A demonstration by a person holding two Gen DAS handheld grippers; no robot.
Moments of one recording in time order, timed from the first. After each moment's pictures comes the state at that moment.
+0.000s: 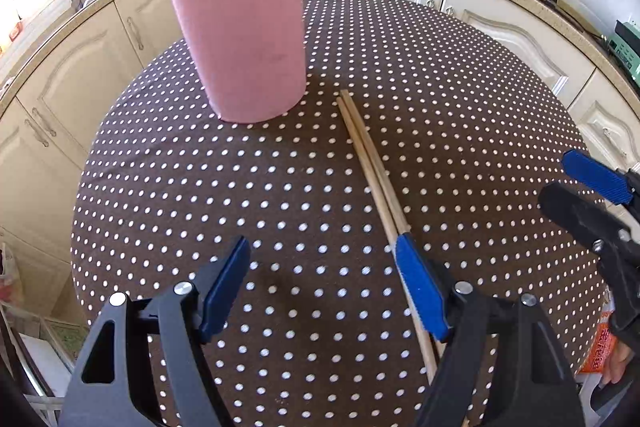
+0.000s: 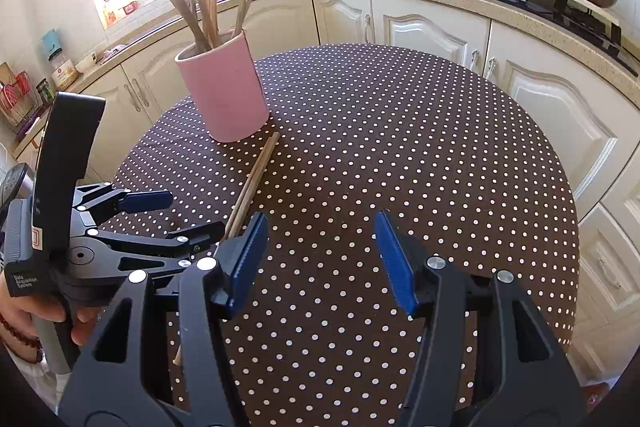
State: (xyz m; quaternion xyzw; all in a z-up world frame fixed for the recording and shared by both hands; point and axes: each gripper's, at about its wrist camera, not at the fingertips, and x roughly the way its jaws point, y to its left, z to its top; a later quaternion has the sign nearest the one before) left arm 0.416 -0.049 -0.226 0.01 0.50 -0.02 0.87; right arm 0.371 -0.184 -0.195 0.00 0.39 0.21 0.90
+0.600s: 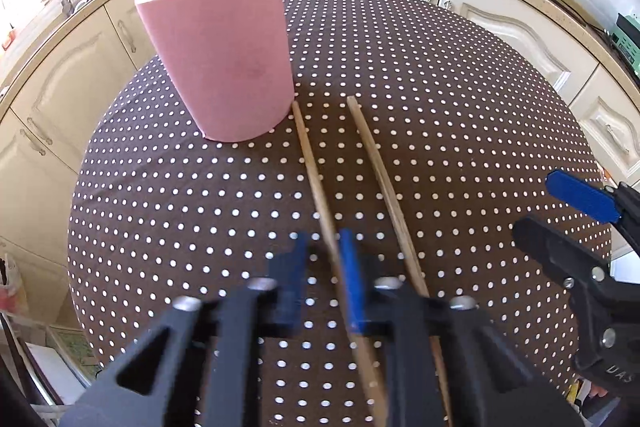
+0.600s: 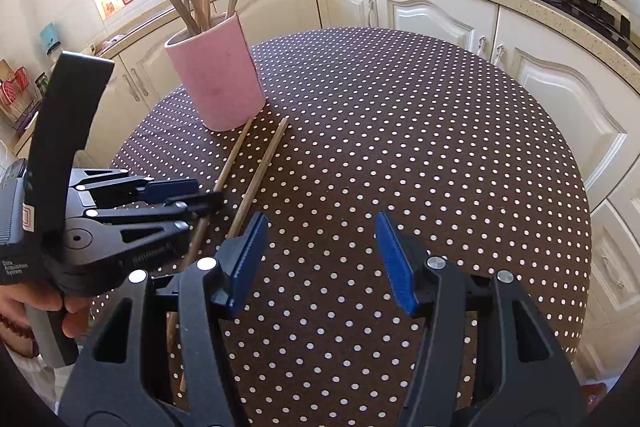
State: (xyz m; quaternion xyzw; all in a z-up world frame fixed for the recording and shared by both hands) left arm 0.455 -0.068 -0.225 0.02 0.51 -0.02 0.86; right arm 0.390 -0.176 -0.205 -0.01 0.42 0.22 0.88
